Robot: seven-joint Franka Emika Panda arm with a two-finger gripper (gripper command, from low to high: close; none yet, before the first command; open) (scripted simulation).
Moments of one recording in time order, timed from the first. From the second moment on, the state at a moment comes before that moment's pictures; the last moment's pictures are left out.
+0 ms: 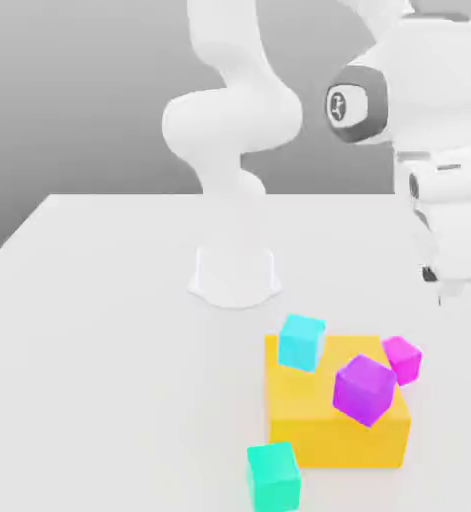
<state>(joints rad) 0.60 -0.16 0.02 -2.75 0.02 2.75 -0.24</state>
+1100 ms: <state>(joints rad) 0.64 -0.18 -0.04 -2.82 0.00 2.69 -0.45</state>
